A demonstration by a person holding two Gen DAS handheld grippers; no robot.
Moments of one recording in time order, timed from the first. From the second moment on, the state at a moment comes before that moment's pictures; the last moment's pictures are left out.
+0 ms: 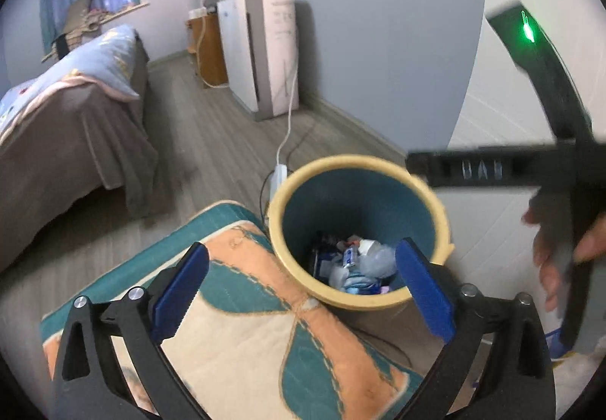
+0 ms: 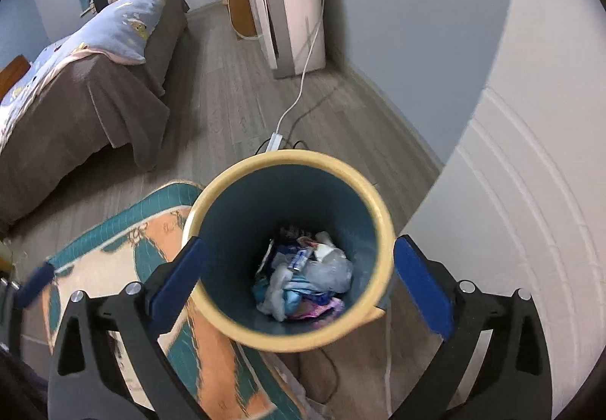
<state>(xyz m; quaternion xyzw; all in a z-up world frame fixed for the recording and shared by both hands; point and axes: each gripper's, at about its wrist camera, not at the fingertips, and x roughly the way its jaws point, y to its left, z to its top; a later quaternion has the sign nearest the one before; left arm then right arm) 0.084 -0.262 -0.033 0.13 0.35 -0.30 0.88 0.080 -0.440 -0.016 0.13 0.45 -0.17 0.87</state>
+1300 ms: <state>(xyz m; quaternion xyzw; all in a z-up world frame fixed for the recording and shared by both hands) 0.024 -0.184 0.014 0.10 0.32 -0.20 0.92 -0.050 -0.379 0.030 0.07 0.38 -0.20 0.90</state>
